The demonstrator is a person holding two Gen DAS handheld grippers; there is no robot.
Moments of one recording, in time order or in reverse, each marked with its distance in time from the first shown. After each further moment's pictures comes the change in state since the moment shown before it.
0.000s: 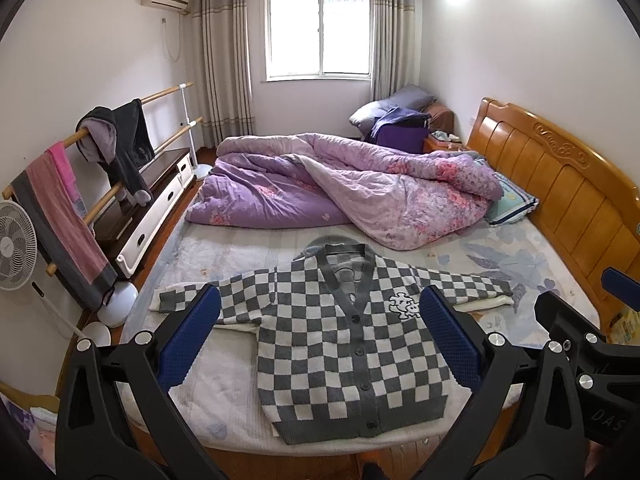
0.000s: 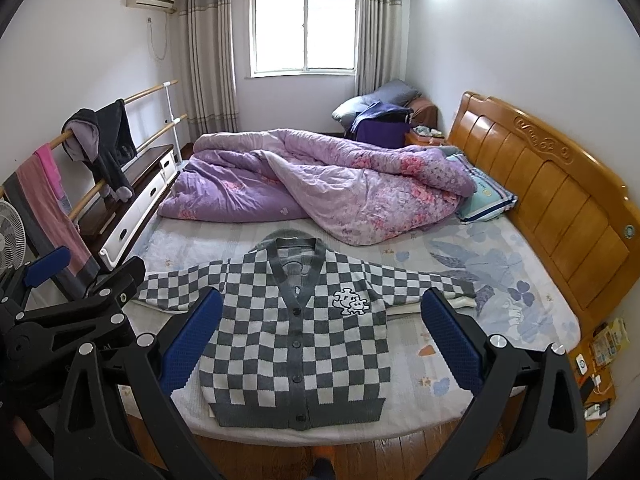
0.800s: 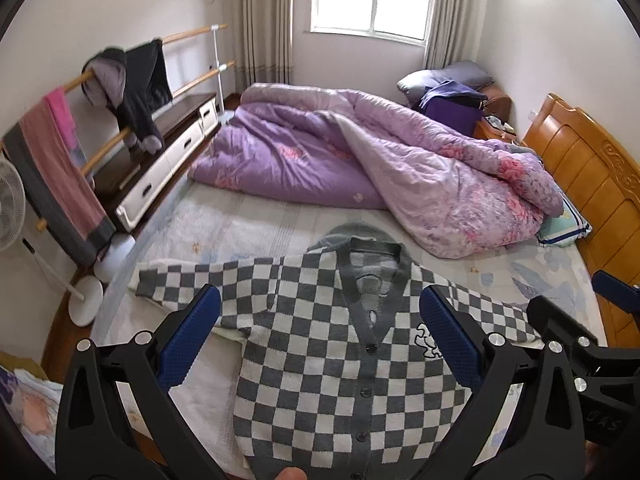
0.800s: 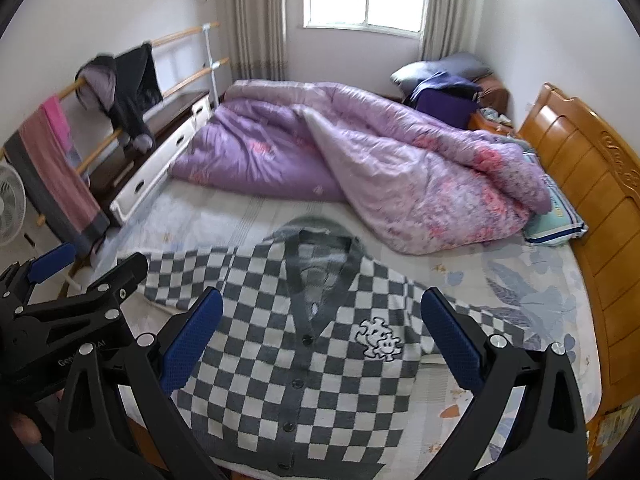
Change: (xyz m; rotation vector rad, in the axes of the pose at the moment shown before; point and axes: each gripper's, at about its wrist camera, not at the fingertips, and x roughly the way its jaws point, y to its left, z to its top) left arm 0.252 0.040 0.077 -0.174 0.188 0.072; right arm 0.245 0.028 0.104 -0.175 0.192 0.144
